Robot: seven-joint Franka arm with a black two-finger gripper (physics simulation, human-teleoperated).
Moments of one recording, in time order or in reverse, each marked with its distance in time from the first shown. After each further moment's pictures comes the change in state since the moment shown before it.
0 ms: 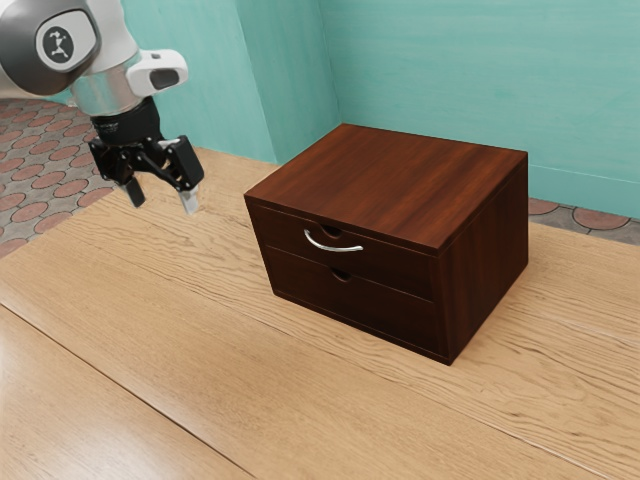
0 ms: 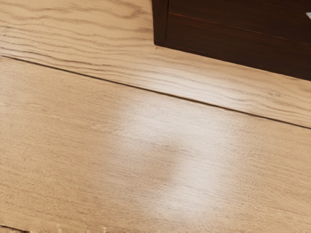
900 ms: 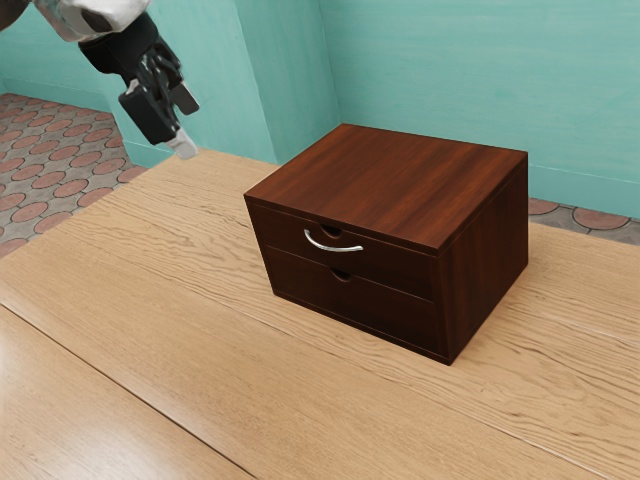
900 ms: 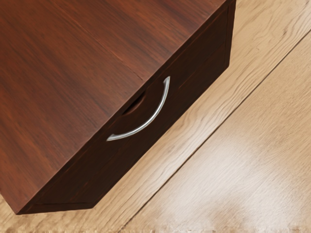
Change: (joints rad) arm -0.007 -0.056 -0.116 0.153 -0.107 0.045 0.909
